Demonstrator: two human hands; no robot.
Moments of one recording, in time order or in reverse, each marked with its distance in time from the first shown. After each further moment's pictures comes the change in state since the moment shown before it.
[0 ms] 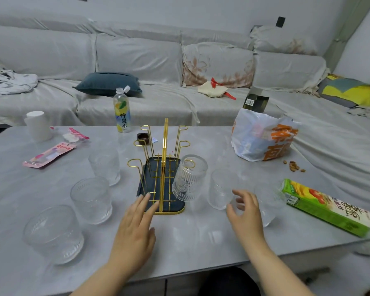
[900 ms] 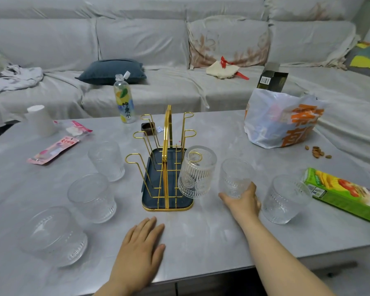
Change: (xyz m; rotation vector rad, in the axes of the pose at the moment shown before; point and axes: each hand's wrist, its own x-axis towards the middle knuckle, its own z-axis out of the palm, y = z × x) left_hand -0.024 -0.019 0.039 0.067 -0.356 -0.166; right_hand 0.053 0.058 0.058 -0.152 0.009 0.371
